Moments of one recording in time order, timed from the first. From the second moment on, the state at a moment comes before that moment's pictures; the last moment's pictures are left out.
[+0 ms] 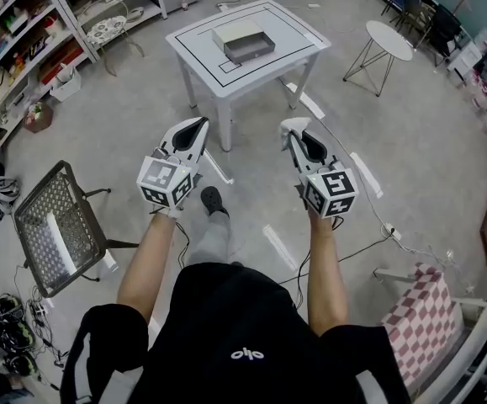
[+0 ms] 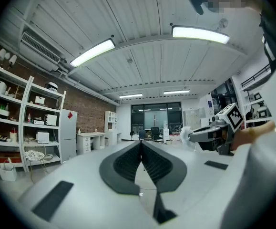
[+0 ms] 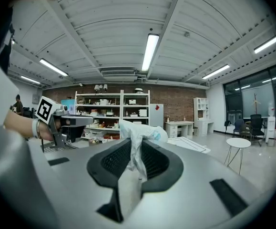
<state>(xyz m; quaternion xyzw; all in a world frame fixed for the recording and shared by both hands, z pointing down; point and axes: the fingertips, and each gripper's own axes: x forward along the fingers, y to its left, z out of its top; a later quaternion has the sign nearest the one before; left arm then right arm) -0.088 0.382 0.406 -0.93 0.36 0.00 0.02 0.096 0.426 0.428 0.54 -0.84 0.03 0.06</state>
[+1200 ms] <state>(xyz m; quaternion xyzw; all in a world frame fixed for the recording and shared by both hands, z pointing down) -0.107 -0.046 0.428 -0.95 0.31 -0.01 -0.03 0.061 0.006 0.429 0.57 -0.81 0.06 0.10</state>
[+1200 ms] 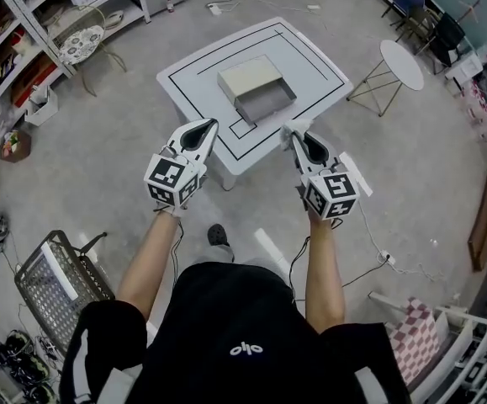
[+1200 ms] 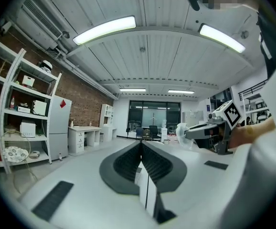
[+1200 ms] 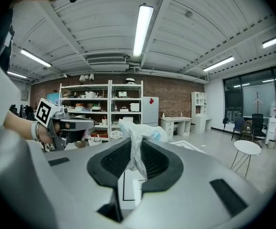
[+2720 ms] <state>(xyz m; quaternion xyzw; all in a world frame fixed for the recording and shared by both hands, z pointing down) 0.051 -0.295 0.478 -0.93 0.37 -0.06 -0.06 0.213 -0.289 0.476 0.50 -0.85 0.12 0.07</state>
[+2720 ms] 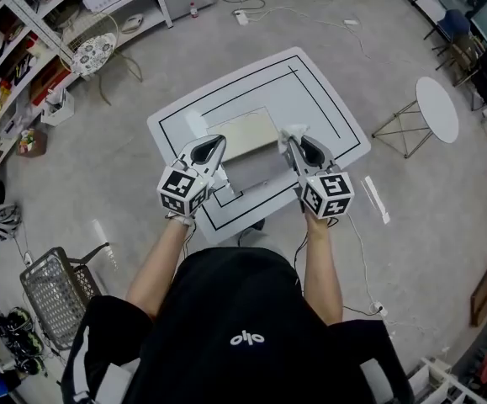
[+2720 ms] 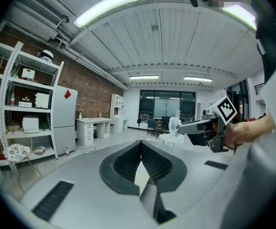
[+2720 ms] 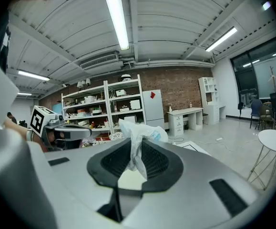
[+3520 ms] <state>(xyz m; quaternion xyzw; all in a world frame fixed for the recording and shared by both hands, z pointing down) 0.052 -0.349 0.512 -0.92 0.37 -0.08 -0.07 0.201 -0.340 0.555 0.47 -0.86 0.17 0.13</state>
